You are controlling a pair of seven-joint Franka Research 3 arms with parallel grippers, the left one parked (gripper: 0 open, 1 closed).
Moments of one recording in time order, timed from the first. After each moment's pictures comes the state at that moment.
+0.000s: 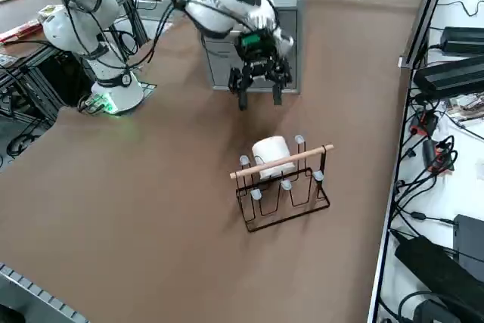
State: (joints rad) arm -0.11 0.26 0.26 -2.02 -1.48 1.90 -0.62
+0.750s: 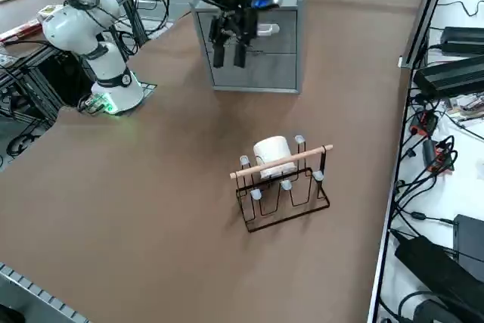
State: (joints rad) arm -0.14 -0.02 0.22 -1.97 -0.72 1.87 -0.64
